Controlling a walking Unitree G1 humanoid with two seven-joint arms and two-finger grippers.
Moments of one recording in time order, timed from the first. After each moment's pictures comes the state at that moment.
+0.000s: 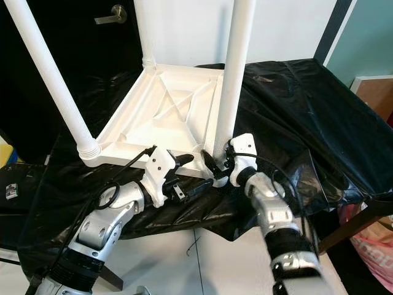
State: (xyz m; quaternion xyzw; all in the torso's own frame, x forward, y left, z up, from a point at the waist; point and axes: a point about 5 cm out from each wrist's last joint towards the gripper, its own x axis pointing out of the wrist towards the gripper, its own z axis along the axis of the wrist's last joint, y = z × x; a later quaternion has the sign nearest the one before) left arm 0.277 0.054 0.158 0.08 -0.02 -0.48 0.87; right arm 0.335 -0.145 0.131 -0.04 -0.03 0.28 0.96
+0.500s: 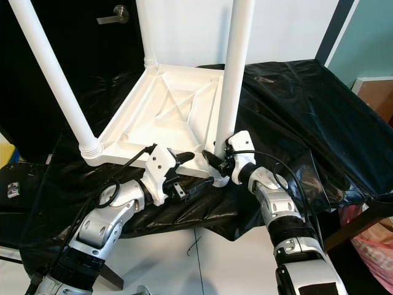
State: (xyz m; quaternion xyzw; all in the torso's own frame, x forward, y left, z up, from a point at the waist) left arm 0.278 0.054 0.161 0.08 -0.03 -0.48 0.87; right arm 0.342 -0.146 0.127 -0.05 -0.01 0.33 0.94
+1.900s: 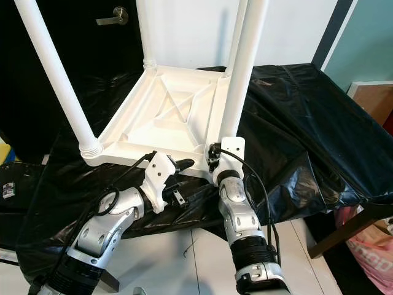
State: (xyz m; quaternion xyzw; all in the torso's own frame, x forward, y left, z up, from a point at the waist) left arm 0.269 0.054 0.153 0.07 -0.02 -0.48 0.87; right arm 0.327 -0.102 0.125 0.05 0.00 0.00 1.00
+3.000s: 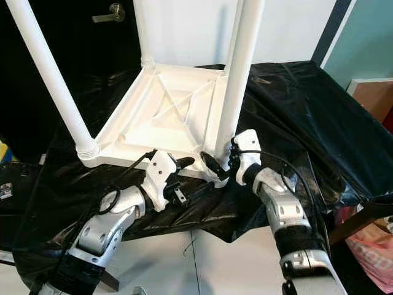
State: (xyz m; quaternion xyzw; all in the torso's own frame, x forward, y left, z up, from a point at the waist) left arm 0.271 0.052 0.157 0.07 -0.02 -0.48 0.87; right arm 0.335 -0.146 0.138 -0.04 -0.01 0.34 0.94
